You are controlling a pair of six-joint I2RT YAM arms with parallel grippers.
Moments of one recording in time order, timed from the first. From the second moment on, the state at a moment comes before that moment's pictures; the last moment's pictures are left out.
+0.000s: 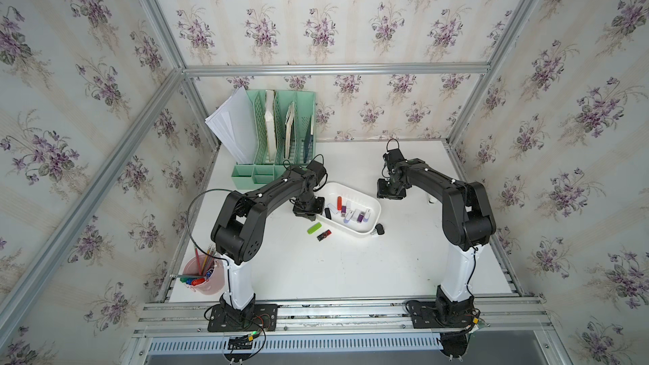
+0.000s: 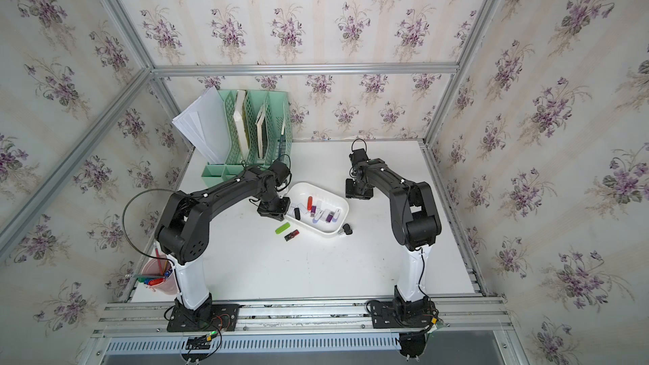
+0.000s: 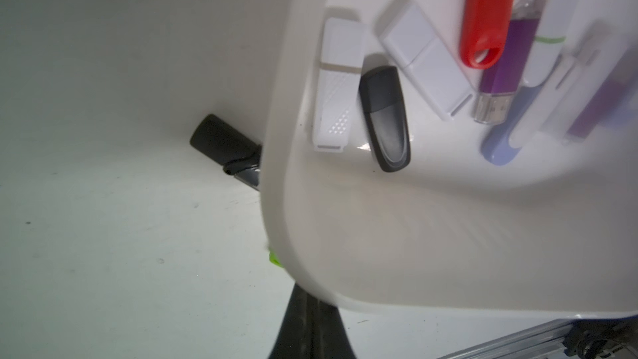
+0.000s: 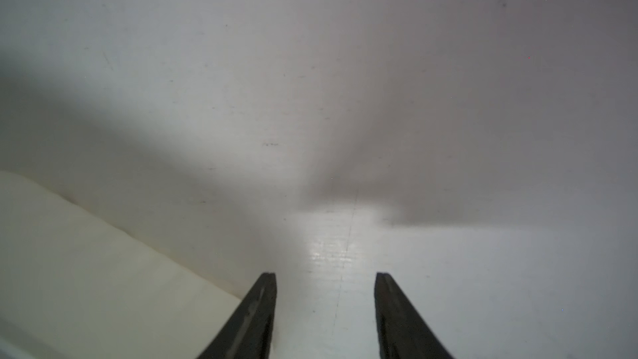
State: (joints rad) left arm -0.51 1.95 1.49 -1.04 0.16 -0.36; right arm 0.31 1.96 1.41 -0.76 -0.08 0.31
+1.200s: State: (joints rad) left arm -0.47 1.82 1.25 -0.95 0.17 -0.17; right arm 0.39 1.66 1.16 -0.78 -0.07 0.40
